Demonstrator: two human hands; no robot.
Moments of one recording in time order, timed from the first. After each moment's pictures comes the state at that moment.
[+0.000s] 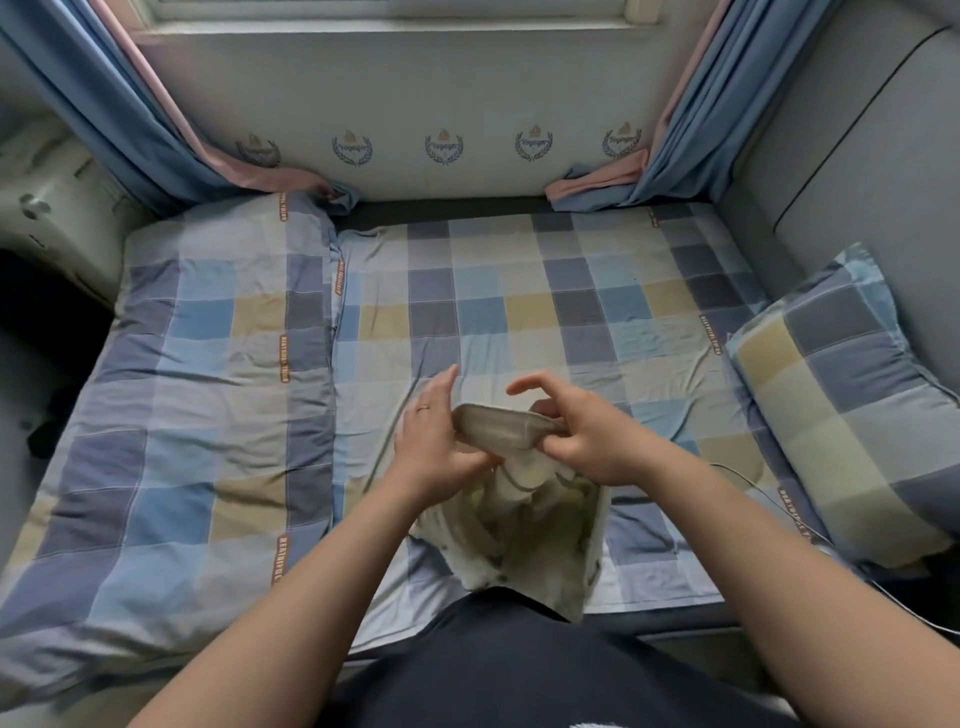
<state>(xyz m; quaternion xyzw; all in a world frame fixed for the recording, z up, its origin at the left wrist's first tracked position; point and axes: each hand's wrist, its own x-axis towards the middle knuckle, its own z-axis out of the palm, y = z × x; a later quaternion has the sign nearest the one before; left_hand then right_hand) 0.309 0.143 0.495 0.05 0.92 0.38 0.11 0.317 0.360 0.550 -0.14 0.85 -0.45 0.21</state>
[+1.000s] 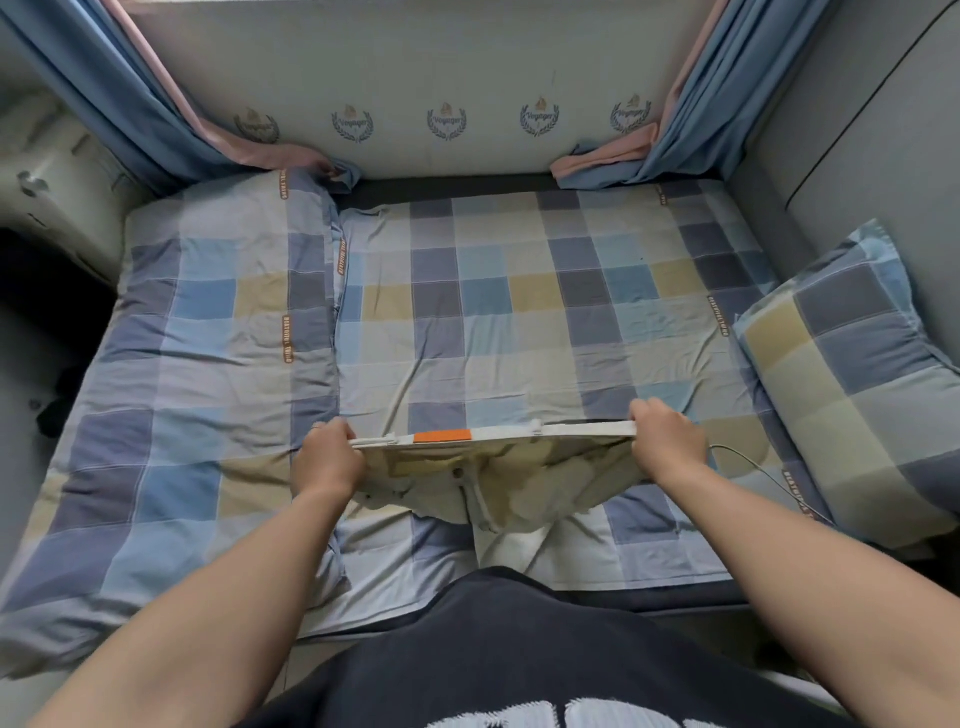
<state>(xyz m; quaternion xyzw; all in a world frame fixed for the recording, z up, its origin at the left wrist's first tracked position) 0.303 0.037 0.413 -0.19 0.96 0.15 0.12 0.322 0.445 0.427 0.11 0.99 -0.01 0.12</state>
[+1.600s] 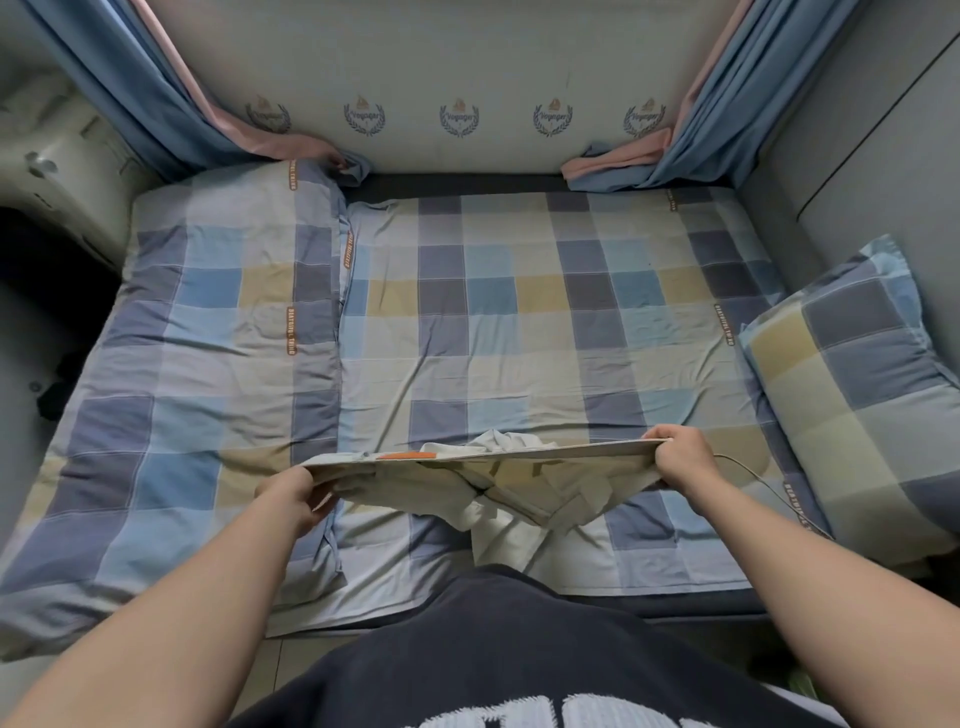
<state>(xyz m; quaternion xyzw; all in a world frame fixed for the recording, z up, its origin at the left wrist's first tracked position) 0.316 -0.018 0.377 -0.58 0.48 0.65 0.12 0.325 0.464 0.410 0.31 0.85 -0.41 0.12</state>
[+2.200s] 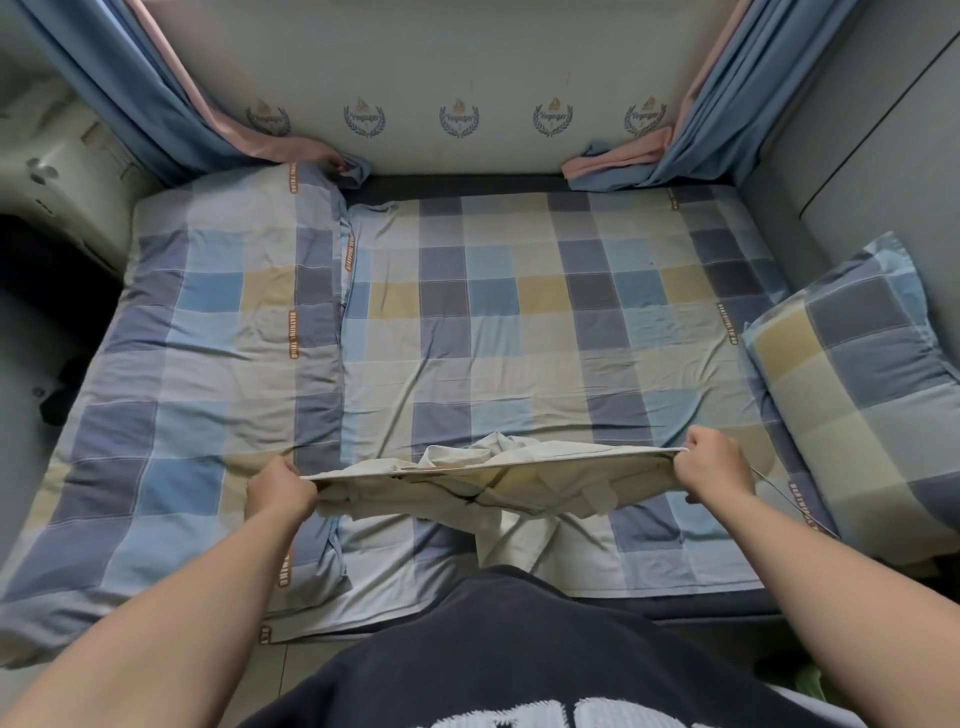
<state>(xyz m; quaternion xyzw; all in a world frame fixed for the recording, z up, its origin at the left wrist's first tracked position) 0.322 -0.035 0.376 -0.37 0.88 0.25 0.15 0.335 0.478 0.421 0.30 0.93 -0.20 0.09</state>
